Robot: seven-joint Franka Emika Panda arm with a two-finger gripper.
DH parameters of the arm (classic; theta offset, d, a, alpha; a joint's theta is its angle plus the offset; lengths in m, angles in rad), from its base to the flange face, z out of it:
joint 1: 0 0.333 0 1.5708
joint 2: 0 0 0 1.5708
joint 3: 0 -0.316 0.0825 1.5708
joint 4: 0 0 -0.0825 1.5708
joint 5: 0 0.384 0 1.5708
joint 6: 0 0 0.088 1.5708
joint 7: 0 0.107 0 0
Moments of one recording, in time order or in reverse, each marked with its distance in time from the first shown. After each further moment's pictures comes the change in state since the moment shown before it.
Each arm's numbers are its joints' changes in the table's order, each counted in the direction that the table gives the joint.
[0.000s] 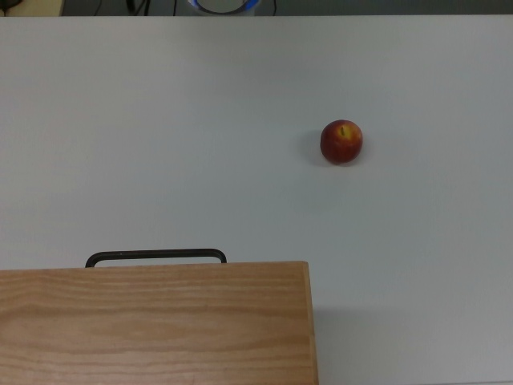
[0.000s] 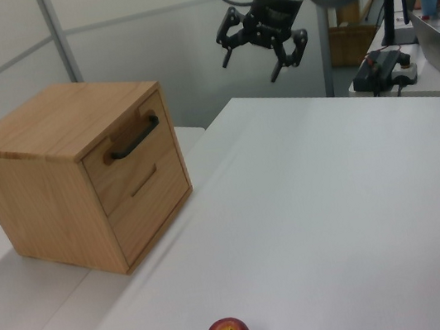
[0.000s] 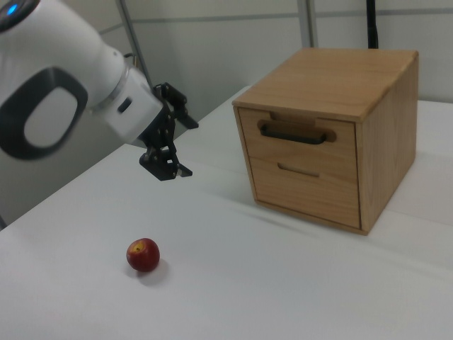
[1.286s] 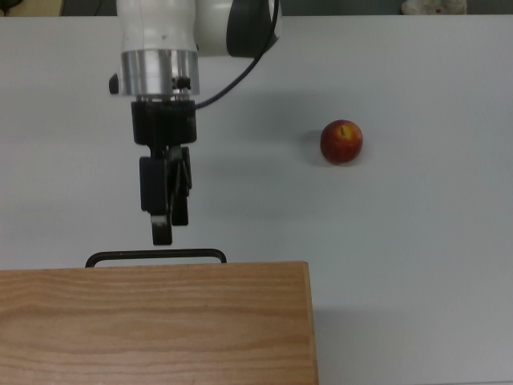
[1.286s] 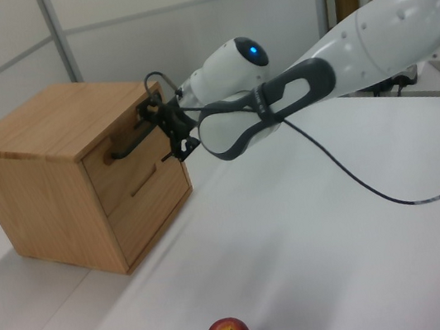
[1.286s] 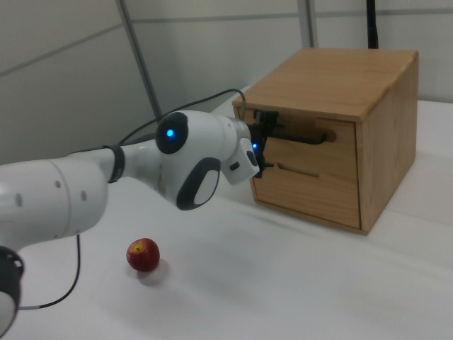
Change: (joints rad) arm -0.029 -0.727 -0.140 -0.260 0.105 0.839 0.315
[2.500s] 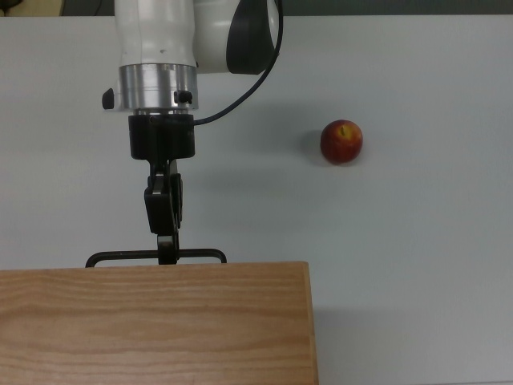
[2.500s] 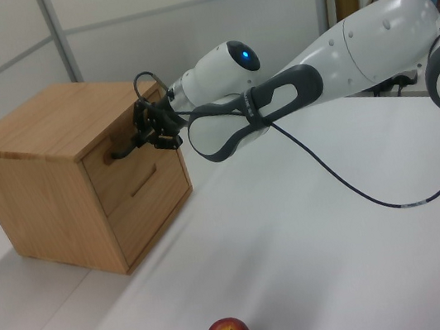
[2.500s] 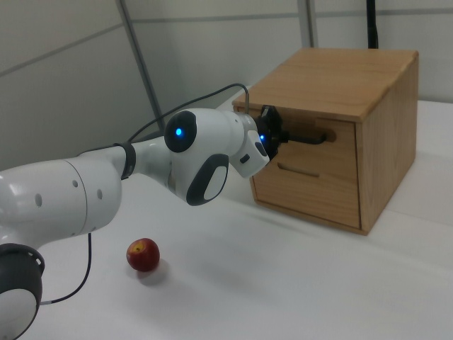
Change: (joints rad) arm 0.006 -0.062 0.002 -0.085 -0.002 0.031 -0.114
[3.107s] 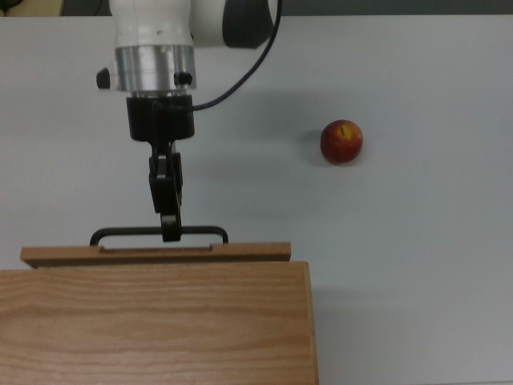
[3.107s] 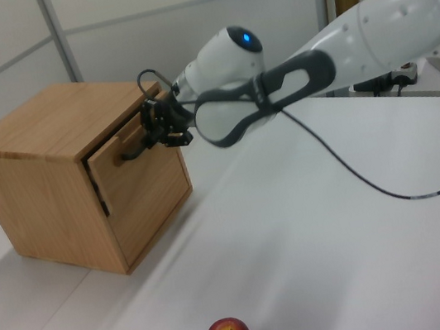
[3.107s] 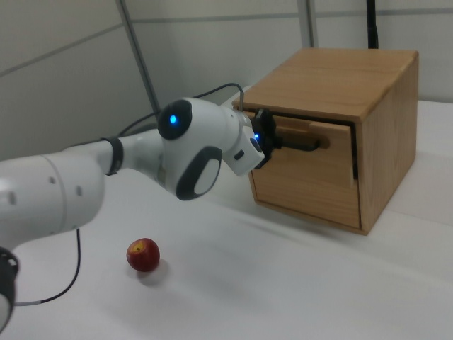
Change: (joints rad) arm -0.004 0.100 0.013 0.061 0.000 -0.174 -0.039
